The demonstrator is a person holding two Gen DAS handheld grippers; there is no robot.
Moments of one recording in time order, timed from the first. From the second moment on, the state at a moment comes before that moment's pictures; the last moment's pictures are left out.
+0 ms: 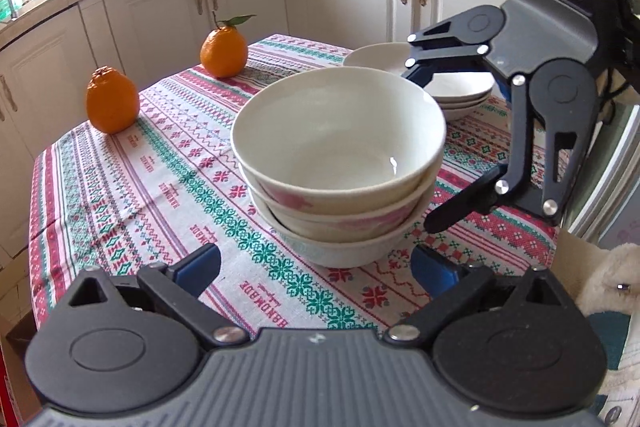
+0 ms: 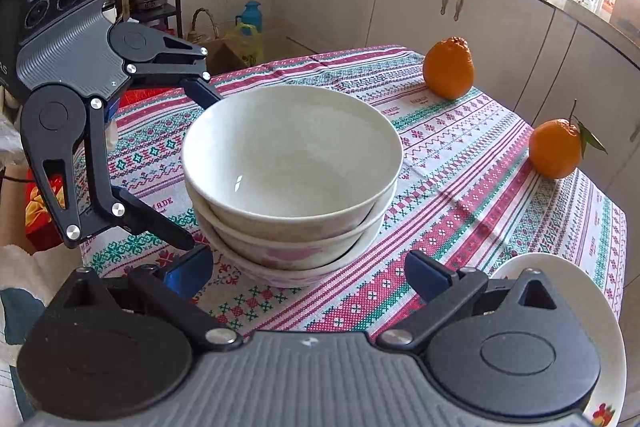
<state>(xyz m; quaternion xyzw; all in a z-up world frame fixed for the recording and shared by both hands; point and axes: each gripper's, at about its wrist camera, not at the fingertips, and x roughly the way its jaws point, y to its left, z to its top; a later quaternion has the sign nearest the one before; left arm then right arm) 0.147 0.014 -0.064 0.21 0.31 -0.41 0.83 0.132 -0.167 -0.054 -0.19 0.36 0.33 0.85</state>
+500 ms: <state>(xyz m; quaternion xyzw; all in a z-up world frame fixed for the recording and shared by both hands) 0.173 0.005 -0.072 0.24 0.31 -0.49 0.78 0.161 -0.168 -0.054 -0.20 0.38 0.40 0.81</state>
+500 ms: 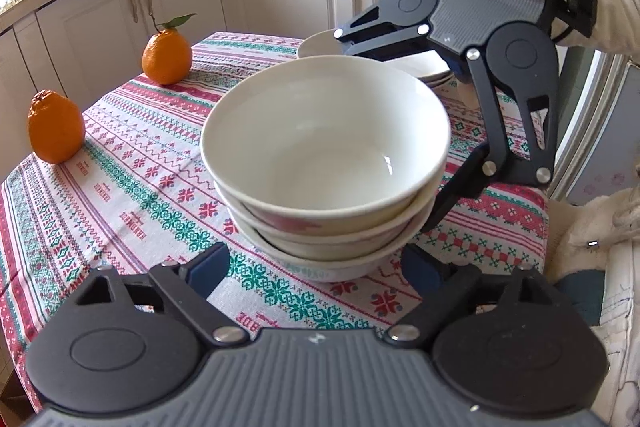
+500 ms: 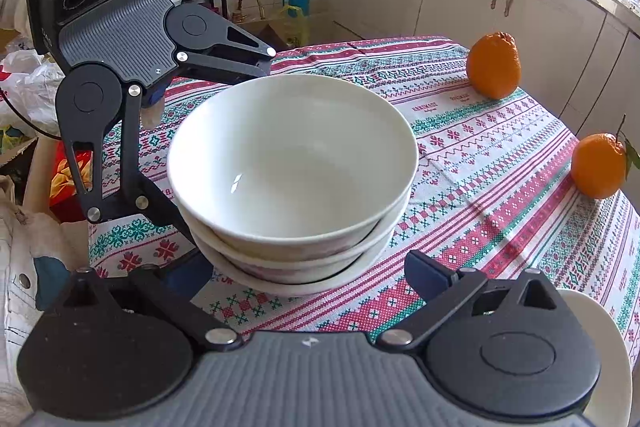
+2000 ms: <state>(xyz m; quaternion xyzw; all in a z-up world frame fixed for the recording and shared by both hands) 0.193 -0.007 -0.057 0.27 0.31 -0.56 0.72 0.163 -0.166 -0.045 -0.20 0.38 0.44 0.79</state>
